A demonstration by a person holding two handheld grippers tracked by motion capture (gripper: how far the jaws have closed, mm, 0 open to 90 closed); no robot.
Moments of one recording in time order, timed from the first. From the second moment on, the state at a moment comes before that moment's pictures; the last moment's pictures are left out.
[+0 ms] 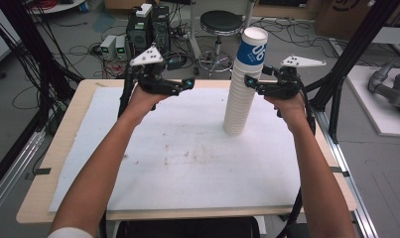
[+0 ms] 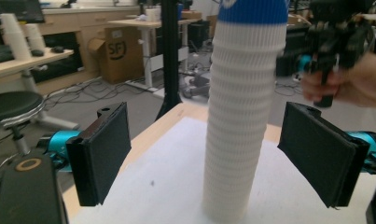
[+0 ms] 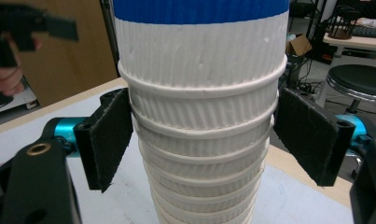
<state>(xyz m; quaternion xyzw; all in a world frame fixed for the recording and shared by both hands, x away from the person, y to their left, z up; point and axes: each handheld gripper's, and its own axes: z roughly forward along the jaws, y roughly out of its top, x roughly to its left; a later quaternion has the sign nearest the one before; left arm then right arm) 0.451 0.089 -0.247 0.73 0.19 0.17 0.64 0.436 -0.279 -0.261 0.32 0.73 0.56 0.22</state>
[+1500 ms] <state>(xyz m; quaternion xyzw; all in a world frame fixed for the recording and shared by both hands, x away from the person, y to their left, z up) 0.482 -0.046 -0.172 0.72 0.14 0.15 0.66 0.434 -0.278 -0.261 0.32 0.74 0.55 0.22</state>
